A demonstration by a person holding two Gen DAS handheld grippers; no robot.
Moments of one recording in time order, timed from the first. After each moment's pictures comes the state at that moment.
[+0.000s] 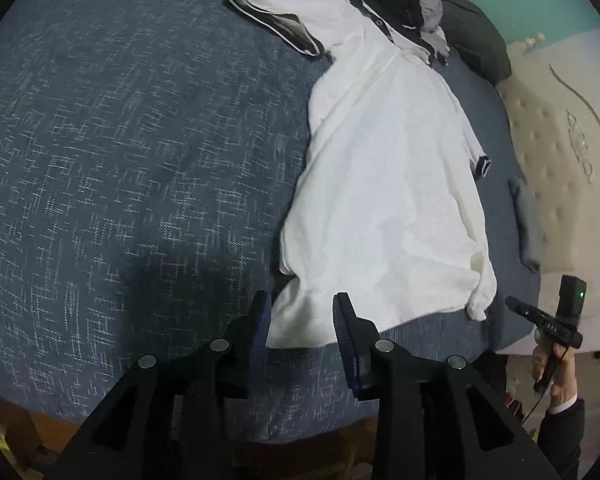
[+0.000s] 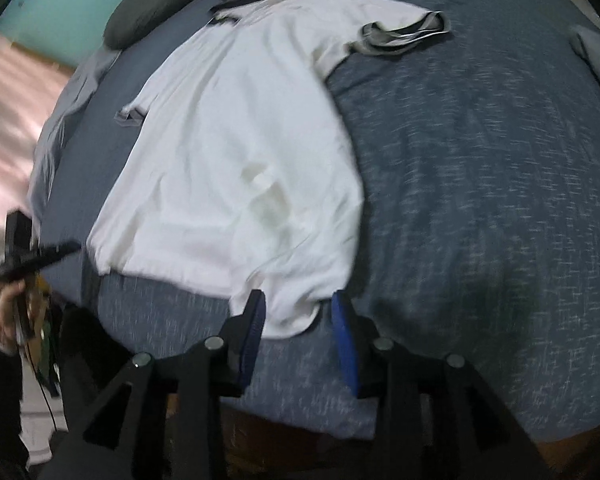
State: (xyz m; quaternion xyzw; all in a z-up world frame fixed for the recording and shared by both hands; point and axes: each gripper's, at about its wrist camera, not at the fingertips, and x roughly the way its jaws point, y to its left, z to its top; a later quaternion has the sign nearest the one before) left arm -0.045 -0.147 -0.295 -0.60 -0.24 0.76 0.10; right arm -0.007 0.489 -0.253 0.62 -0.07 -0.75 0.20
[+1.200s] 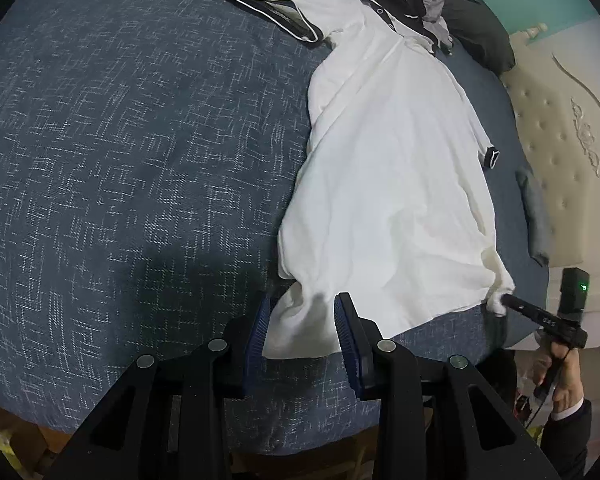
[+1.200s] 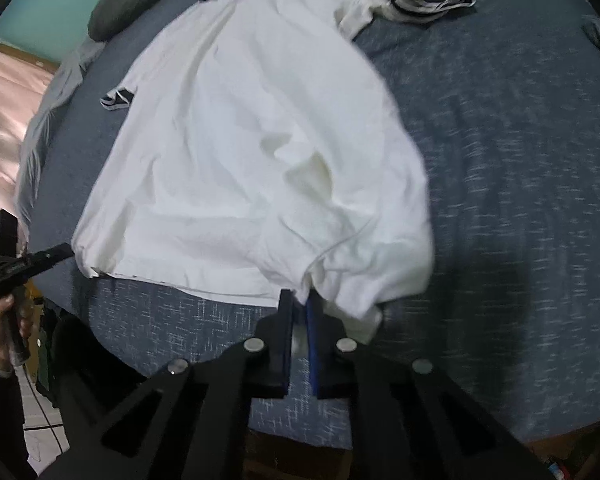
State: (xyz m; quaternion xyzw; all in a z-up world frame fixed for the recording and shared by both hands) left arm -0.052 -0.145 -0.309 -0.61 -0.24 0.75 0.09; right arm -0.011 0.460 -0.271 0.64 -0.09 -0.75 0.18
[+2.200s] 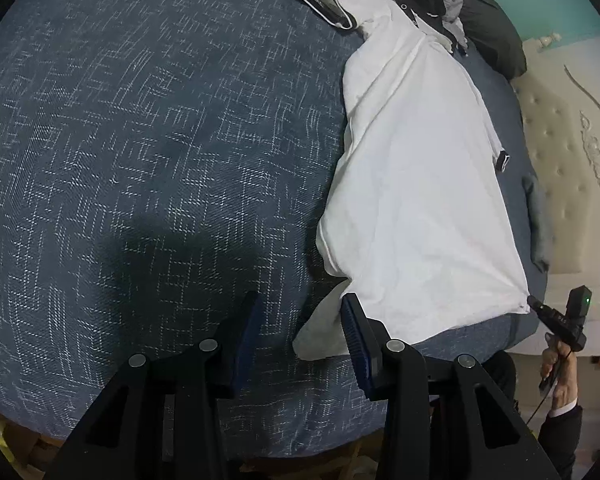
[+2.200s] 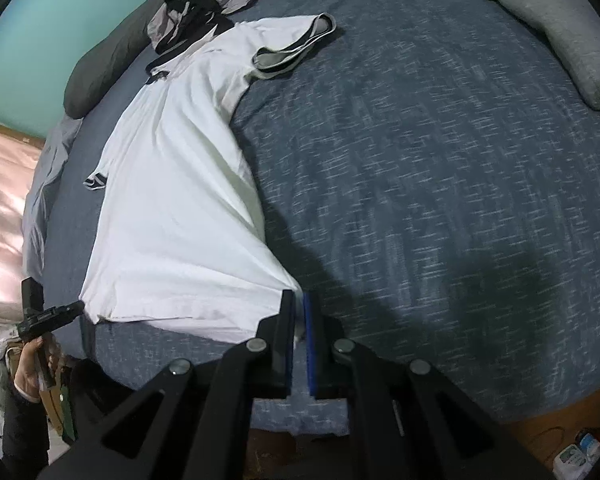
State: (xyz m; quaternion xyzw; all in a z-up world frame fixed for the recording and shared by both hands) left arm -0.051 -0.166 -0.332 -0.62 -0.25 0.74 0.09; right arm 0.002 0.580 -0.254 0.60 -0.17 -0.78 0.11
